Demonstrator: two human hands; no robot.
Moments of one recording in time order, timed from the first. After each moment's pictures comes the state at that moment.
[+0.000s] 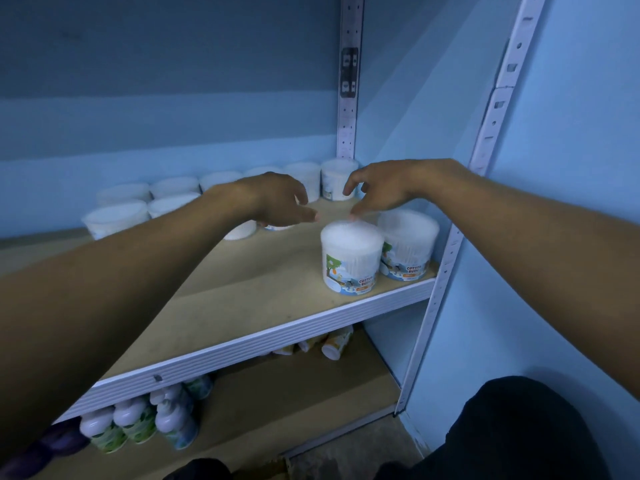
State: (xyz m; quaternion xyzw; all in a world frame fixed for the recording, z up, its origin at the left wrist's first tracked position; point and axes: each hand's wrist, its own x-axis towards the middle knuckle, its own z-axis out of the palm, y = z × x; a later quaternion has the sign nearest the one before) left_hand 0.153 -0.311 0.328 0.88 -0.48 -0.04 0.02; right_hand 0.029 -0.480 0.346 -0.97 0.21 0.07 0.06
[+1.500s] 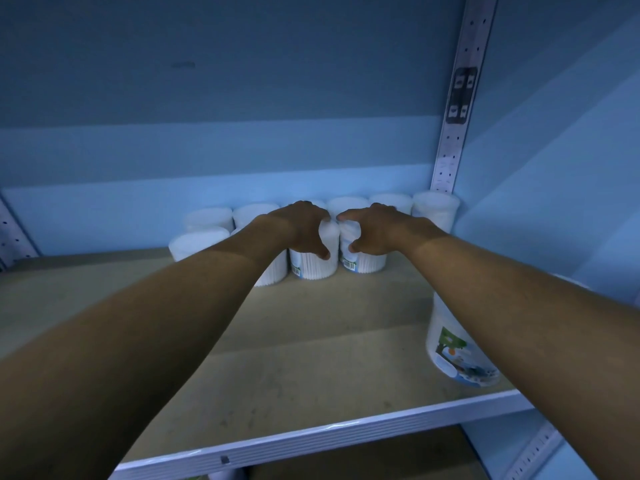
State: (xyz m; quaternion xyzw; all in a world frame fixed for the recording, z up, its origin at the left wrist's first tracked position) left_hand 0.295 -0.294 0.296 0.91 -0.42 -0.01 -0.01; right_hand 0.224 -0.453 0.274 -0.99 0.16 0.01 0.04
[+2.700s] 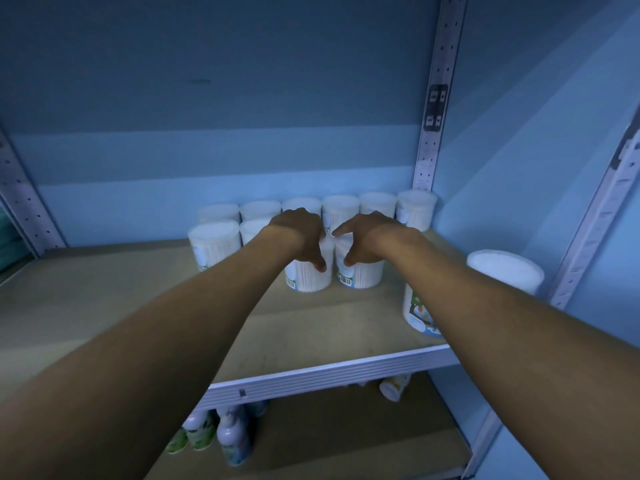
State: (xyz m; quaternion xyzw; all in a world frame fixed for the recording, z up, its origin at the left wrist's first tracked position) left_hand 0.214 -0.256 0.303 0.92 -0.38 0.02 -0.06; right_hand 0.135 -0.383 0.301 -0.98 0.18 0.03 0.04
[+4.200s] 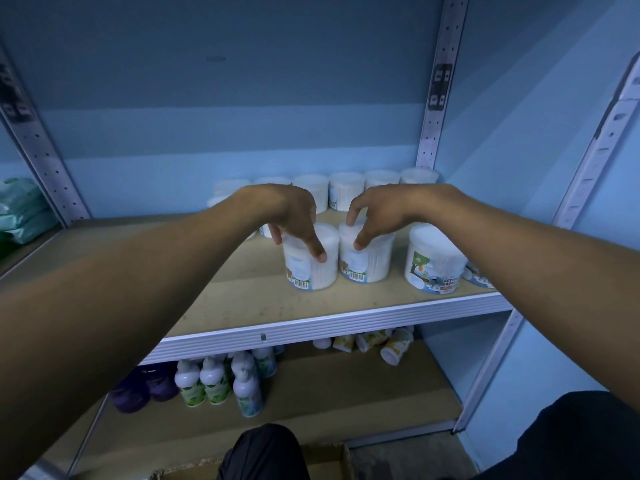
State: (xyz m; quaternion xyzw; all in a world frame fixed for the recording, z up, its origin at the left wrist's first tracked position) left_hand 0.174 -0.197 0.333 0.92 -0.36 -0.12 -0.03; right_hand 0.076 -0.348 0.336 -0.99 0.12 0.08 0.02
